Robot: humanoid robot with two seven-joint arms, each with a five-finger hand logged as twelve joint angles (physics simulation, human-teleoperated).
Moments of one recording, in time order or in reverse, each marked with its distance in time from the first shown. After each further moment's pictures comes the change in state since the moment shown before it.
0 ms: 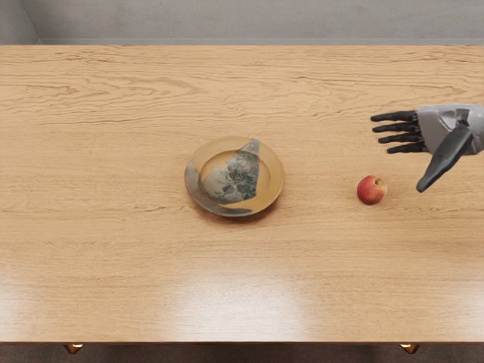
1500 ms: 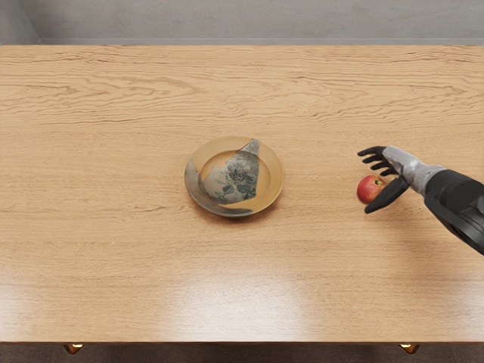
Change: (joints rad) left arm 0.000 0.000 0.000 0.000 0.000 0.000 0.000; right arm -0.330 0.244 0.064 0.257 -0.749 -0.888 -0.020
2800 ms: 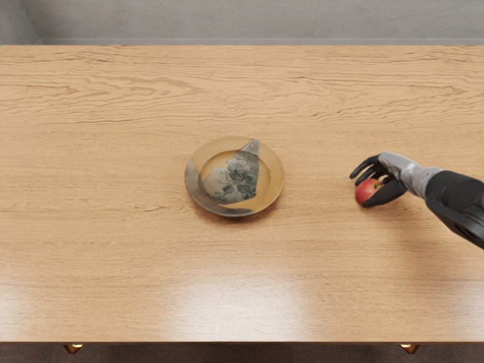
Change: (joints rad) left arm 0.000 0.000 0.000 0.000 0.000 0.000 0.000; right arm 0.005 -0.008 0.010 -0.006 0.009 0.100 -0.004
